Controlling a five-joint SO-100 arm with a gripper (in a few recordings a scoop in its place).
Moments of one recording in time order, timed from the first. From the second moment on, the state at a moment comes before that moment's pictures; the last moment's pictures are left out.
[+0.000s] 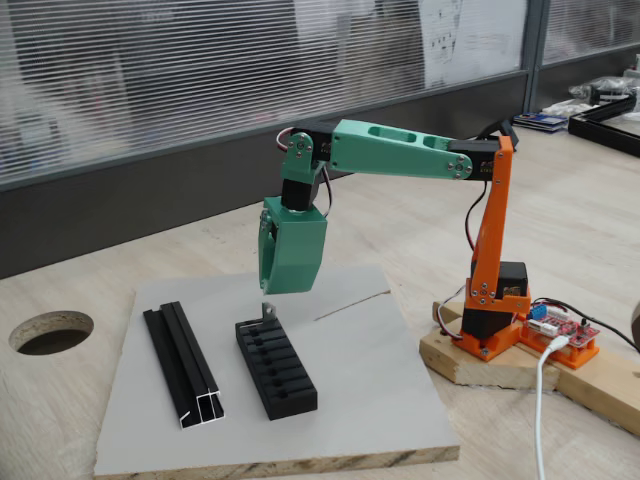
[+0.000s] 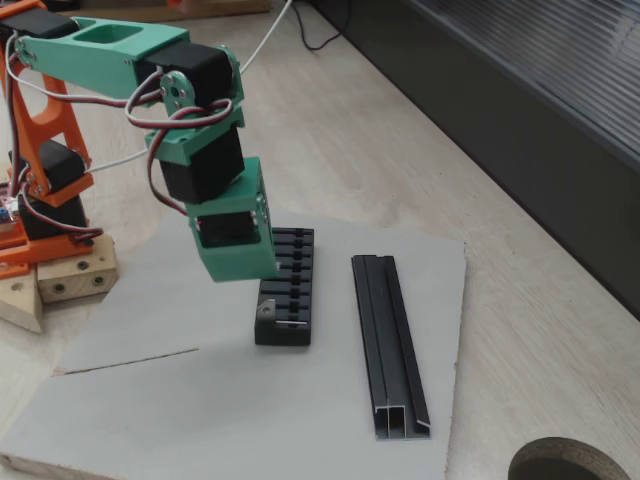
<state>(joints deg) 0.0 87.5 84.8 83.3 155.4</state>
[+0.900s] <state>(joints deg) 0.0 86.7 84.8 83.3 155.5</state>
